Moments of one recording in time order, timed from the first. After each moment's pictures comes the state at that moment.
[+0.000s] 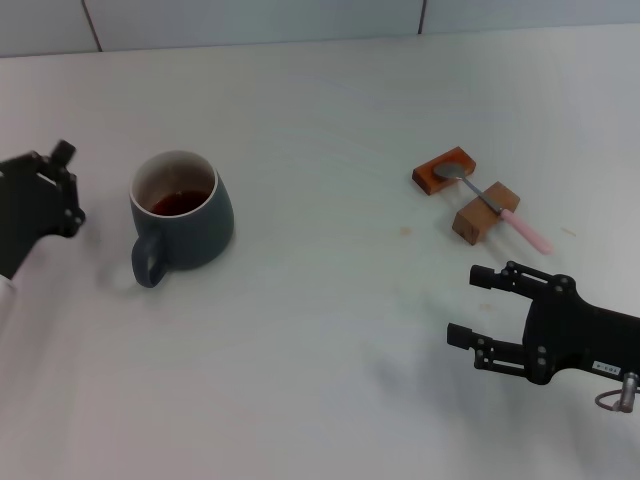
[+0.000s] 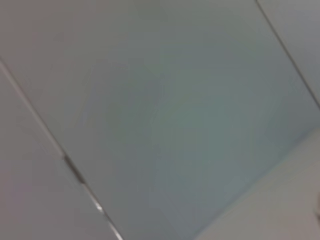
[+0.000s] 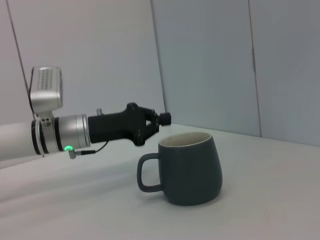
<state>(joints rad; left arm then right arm) -0.45 -2.07 -0.95 -0.02 2.66 1.22 0.24 0.30 2.07 -0.59 -0.37 -1.92 -1.61 0.82</state>
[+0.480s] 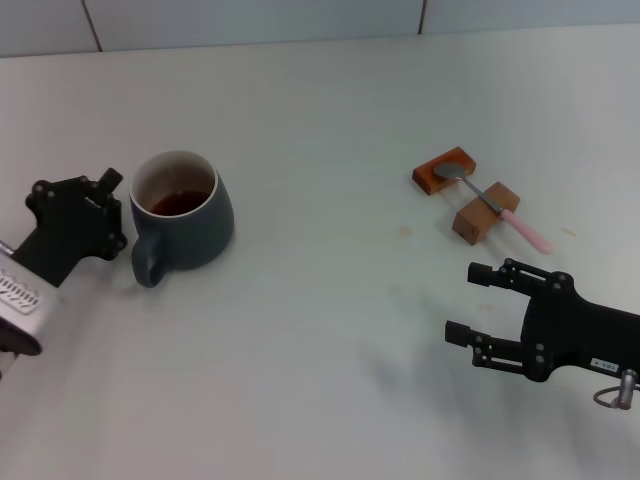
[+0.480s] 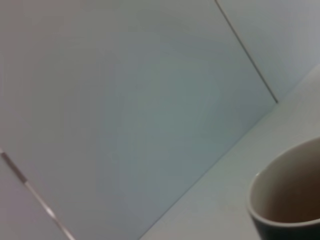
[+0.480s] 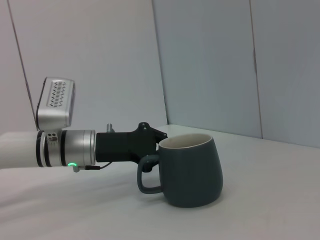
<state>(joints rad) -0.43 -2.07 -0.88 -0.12 2.67 1.07 0.30 0.30 2.07 -0.59 -0.37 -1.92 -1.61 0.82</state>
